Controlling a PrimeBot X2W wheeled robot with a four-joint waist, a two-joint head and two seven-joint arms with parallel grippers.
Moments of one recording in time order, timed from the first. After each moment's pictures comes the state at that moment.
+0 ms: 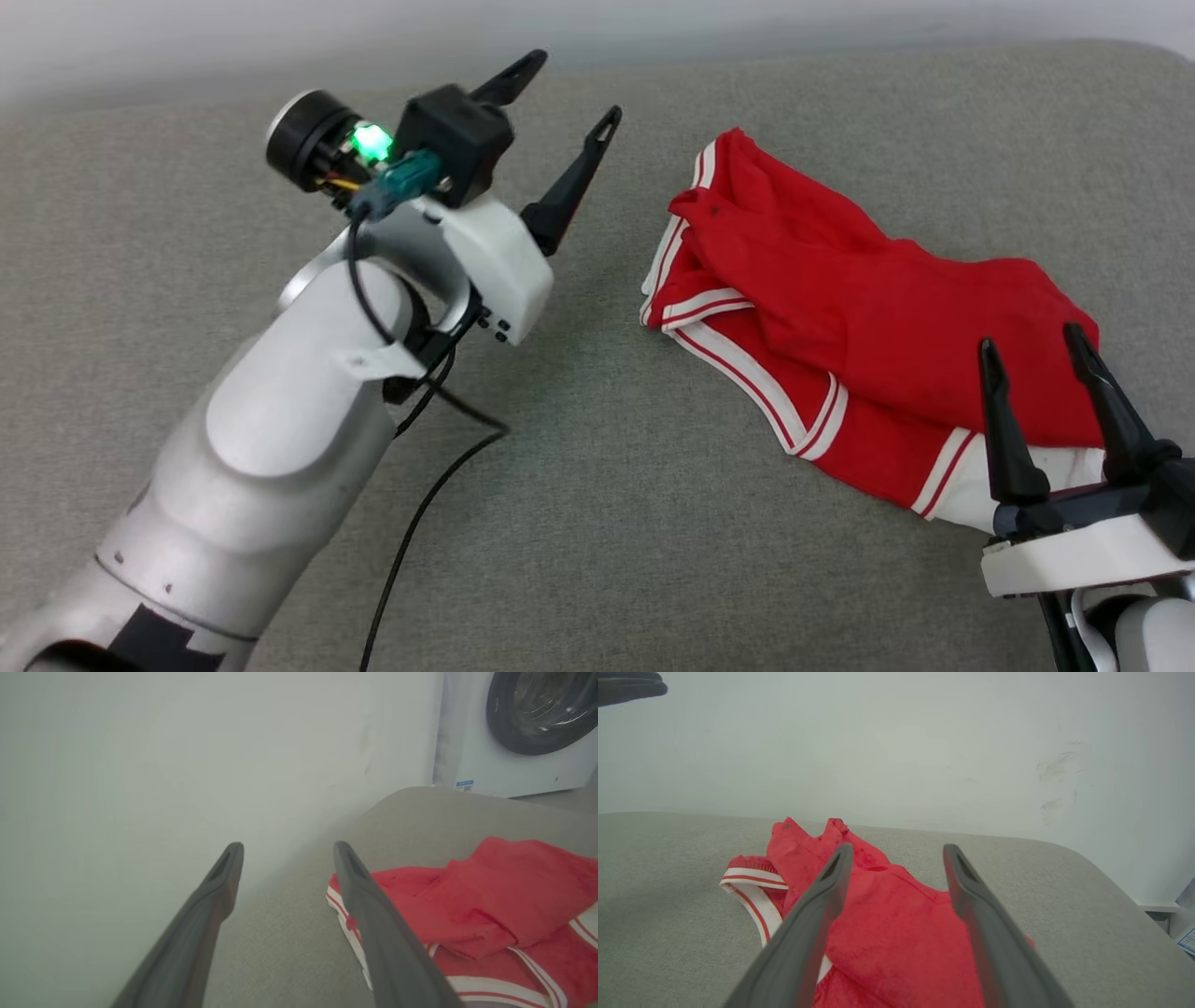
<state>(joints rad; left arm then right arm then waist) -0.85 0.31 -0.58 0.33 -0.34 -0.13 -0.08 -0.08 -0.14 -0.04 -0.04 0.12 0.13 -0.23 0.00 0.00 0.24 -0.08</state>
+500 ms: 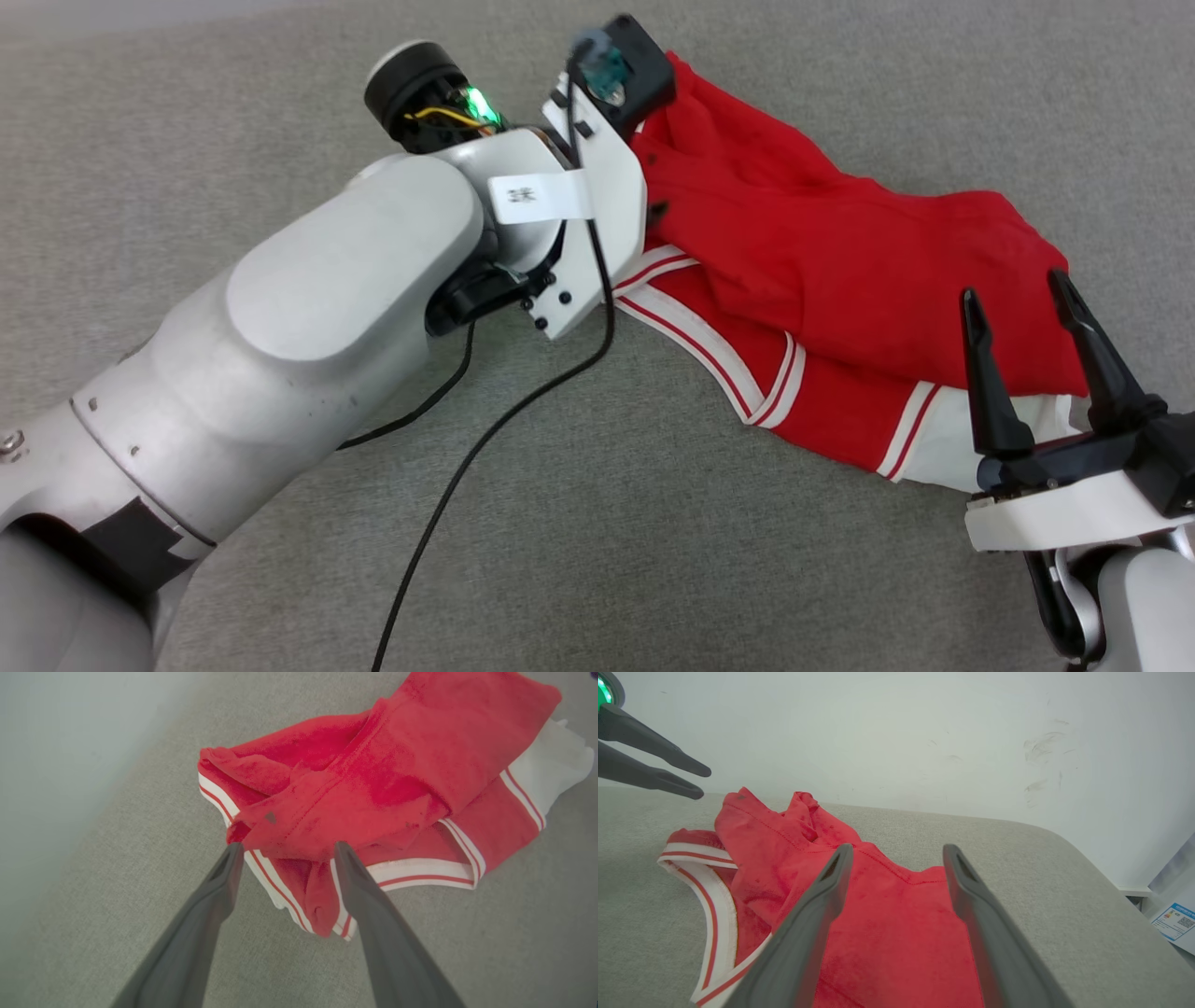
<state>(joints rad) -1.24 0.39 -1.10 0.39 -0.83 -0.13 0.48 -0.17 -0.15 0.00 -0.01 0.10 0.13 -0.26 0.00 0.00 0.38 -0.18</state>
